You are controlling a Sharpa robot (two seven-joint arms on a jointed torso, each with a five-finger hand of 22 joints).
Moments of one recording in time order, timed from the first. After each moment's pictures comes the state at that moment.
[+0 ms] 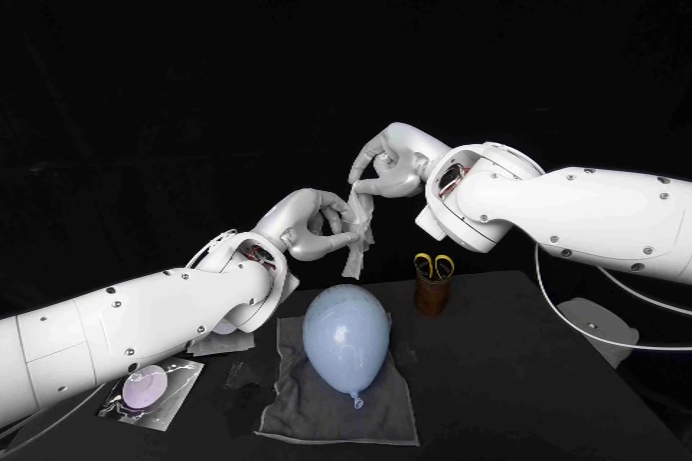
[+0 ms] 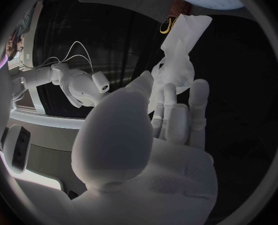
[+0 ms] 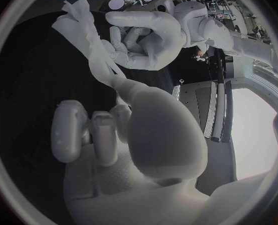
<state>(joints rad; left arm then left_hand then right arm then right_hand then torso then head) 1.35 -0.54 -0.12 1.38 -1.02 -0.62 0.13 1.53 -0.22 0.25 0.24 0.05 0.80 0.16 0.42 0.50 0.91 0.09 0.84 0.46 1.33 0.03 1.51 1.10 0.17 1.03 0.12 1.14 0.76 1.62 -0.77 -0.17 1.61 -1.00 -0.47 -0.27 1.43 -0.12 0.53 0.06 0.05 1.03 0.07 0.46 0.50 1.42 0.00 1.39 1.31 1.46 -0.07 1.57 1.31 0.06 1.46 0.04 1.31 1.31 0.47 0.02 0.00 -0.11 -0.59</state>
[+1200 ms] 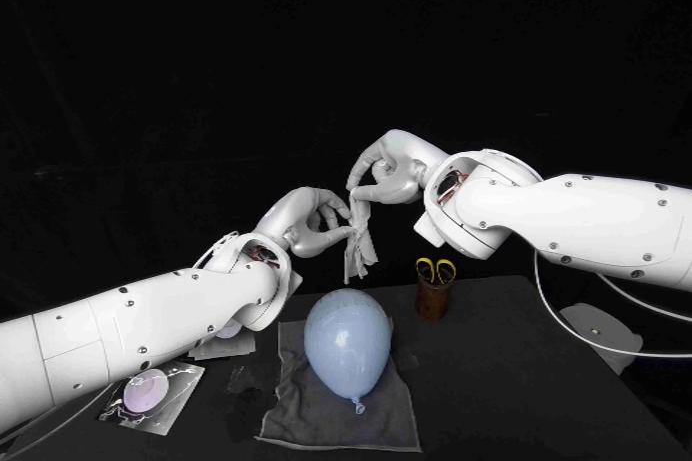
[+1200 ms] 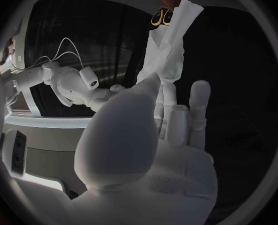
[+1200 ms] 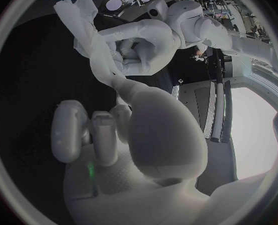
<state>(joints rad) 1.35 -0.51 -0.12 1.34 -1.02 -0.69 0.09 1.62 -0.20 0.30 0.24 0.05 0.80 0.16 0.47 0.51 0.93 0.08 0.89 0.46 1.37 0.02 1.52 1.17 0.16 1.03 0.12 1.16 0.78 1.62 -0.77 -0.17 1.61 -0.99 -0.47 -0.26 1.42 -0.12 0.54 0.06 0.05 1.02 0.07 0.46 0.50 1.42 0.00 1.38 1.31 1.46 -0.07 1.57 1.31 0.06 1.46 0.04 1.31 1.31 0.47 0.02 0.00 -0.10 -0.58</state>
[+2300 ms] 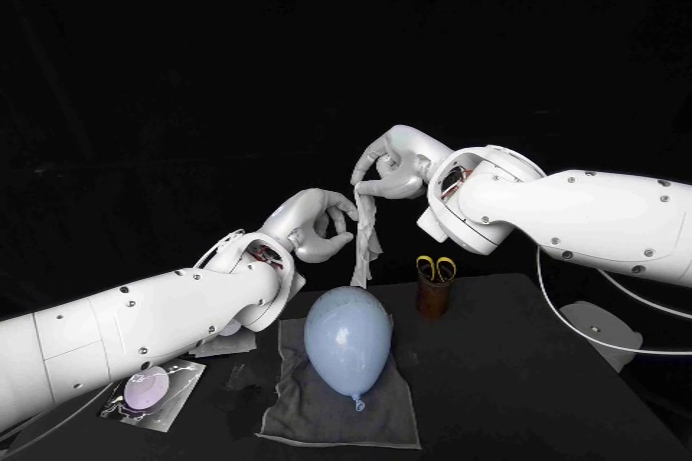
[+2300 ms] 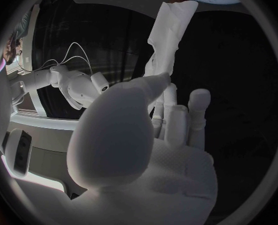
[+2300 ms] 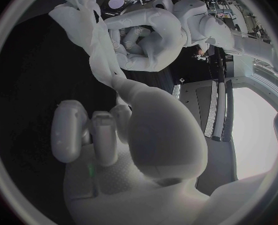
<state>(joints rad) 1.35 -0.51 -0.12 1.36 -1.05 -0.64 0.13 1.55 -0.28 0.67 0.07 0.05 0.83 0.14 0.40 0.42 0.92 0.07 0.92 0.45 1.38 0.01 1.52 1.18 0.16 0.99 0.10 1.28 0.86 1.62 -0.77 -0.17 1.60 -0.99 -0.47 -0.26 1.42 -0.12 0.54 0.06 0.05 1.02 0.07 0.46 0.50 1.42 0.00 1.38 1.31 1.46 -0.07 1.57 1.31 0.06 1.46 0.04 1.31 1.31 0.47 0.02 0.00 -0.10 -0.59</state>
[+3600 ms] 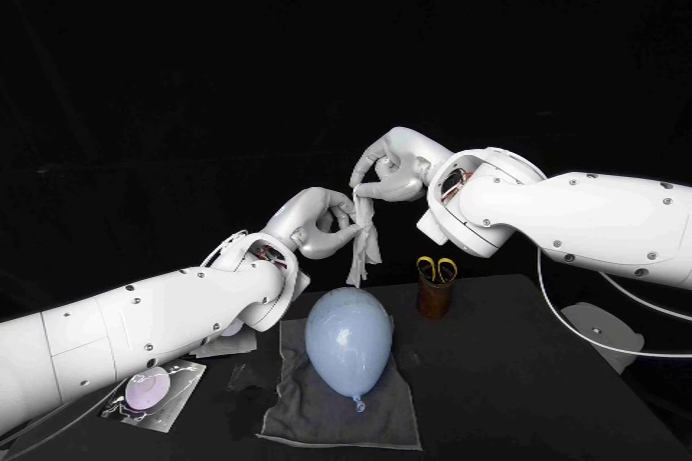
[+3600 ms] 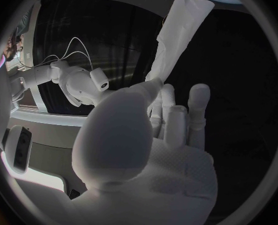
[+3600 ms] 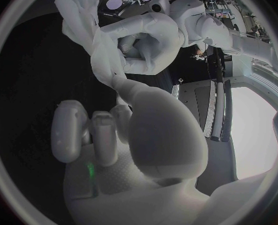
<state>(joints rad) 1.34 -0.50 -0.12 1.35 -0.99 -0.66 0.17 1.50 -0.16 0.53 0.13 0.05 0.95 0.12 0.48 0.44 0.90 0.05 0.96 0.47 1.39 -0.01 1.52 1.20 0.16 1.03 0.09 1.21 0.81 1.62 -0.77 -0.17 1.61 -0.99 -0.47 -0.26 1.42 -0.12 0.55 0.05 0.05 1.02 0.07 0.47 0.50 1.42 0.00 1.38 1.31 1.46 -0.07 1.57 1.31 0.06 1.46 0.04 1.31 1.31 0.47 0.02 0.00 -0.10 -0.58</state>
